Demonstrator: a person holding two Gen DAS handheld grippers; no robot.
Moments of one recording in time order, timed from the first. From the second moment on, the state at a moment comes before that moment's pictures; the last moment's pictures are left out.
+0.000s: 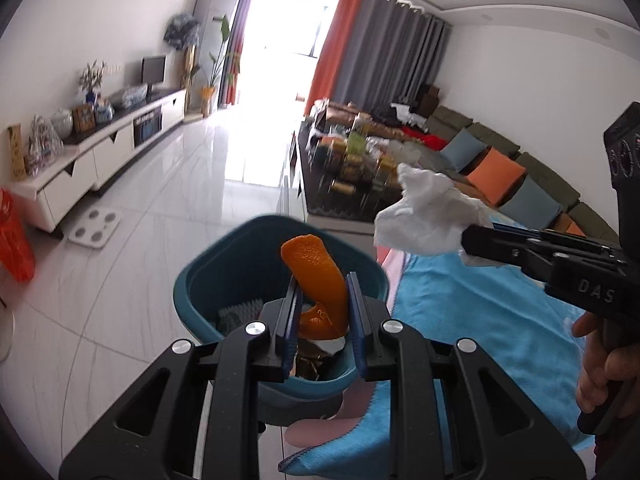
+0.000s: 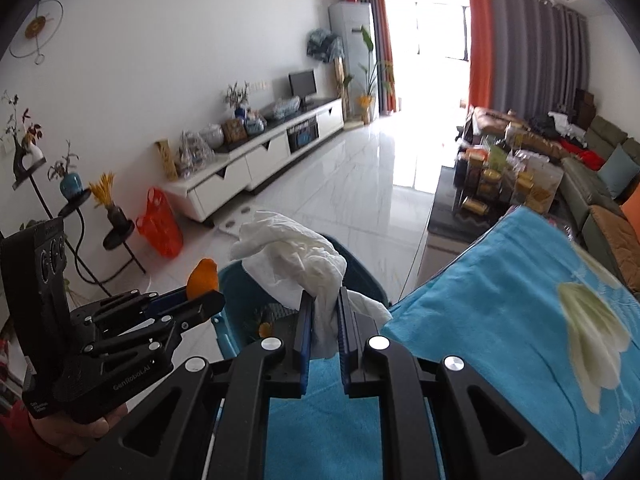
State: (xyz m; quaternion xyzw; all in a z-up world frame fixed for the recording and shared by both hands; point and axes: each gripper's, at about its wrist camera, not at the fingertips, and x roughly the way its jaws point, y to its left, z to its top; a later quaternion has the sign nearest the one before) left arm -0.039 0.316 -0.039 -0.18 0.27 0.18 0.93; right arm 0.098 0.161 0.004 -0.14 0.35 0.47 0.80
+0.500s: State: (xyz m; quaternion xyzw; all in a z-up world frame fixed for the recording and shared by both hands) left arm 0.018 0.352 -0.095 -0.21 0.32 0.18 0.91; right arm 0.126 0.221 -0.044 -0.19 0.41 0.47 0.76
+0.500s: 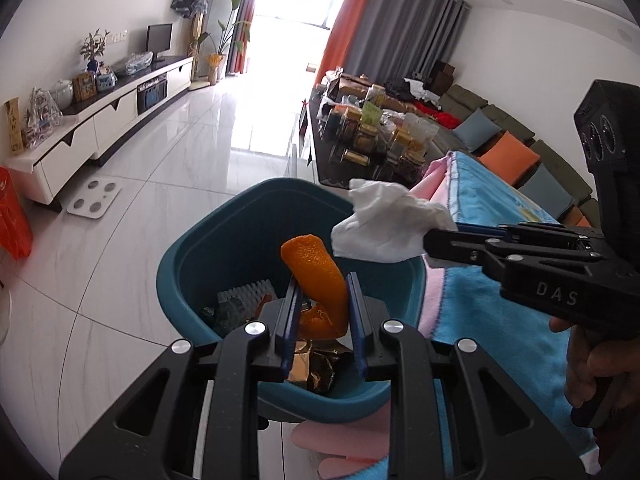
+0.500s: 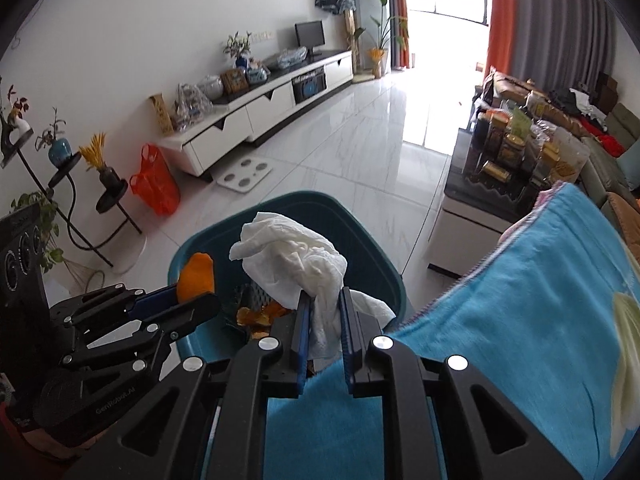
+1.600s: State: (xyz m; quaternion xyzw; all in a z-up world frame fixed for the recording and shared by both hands) left arm 0.016 0.379 -0.083 -0.23 0.28 0.21 0.91; right arm 0.145 0.196 -0.016 -0.13 0.41 0.47 0.77
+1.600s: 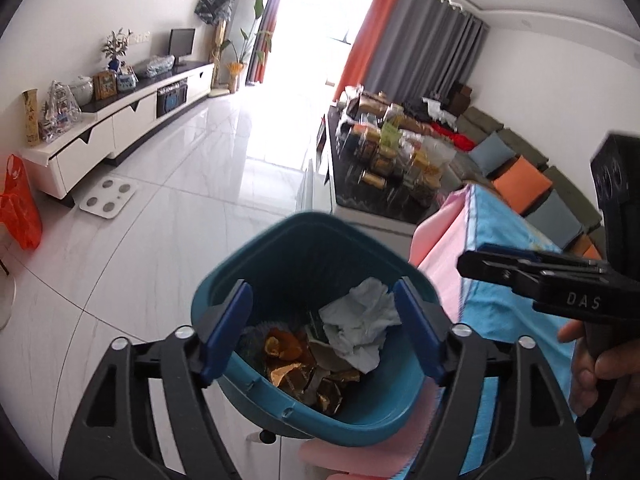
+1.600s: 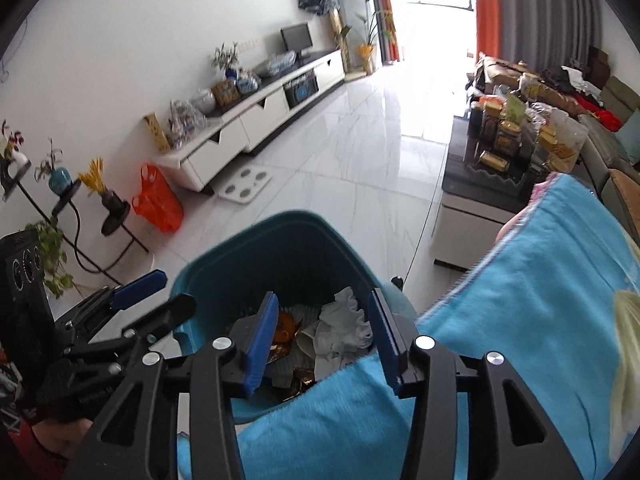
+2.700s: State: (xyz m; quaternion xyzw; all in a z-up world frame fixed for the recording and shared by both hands) left arm 0.004 0.197 0.052 -0.09 0.17 0.11 0.98; right arm 0.104 -0.042 0.051 -0.03 0.26 0.30 0.92
